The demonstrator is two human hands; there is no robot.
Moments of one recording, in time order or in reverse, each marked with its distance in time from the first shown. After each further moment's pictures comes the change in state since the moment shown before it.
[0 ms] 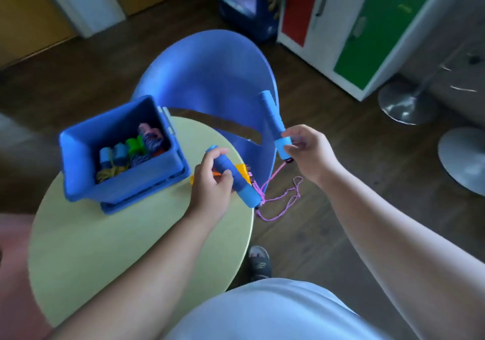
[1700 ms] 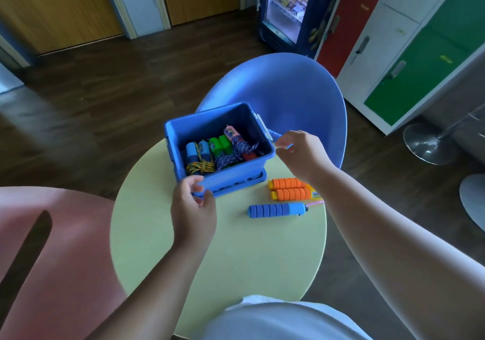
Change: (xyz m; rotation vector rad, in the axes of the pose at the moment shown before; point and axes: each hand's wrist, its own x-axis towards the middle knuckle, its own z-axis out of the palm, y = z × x) left_hand -0.024 -0.072 -0.230 0.096 0.427 -0.027; right_hand -0.017 -0.140 0.197 -0.498 -0.091 -0.209
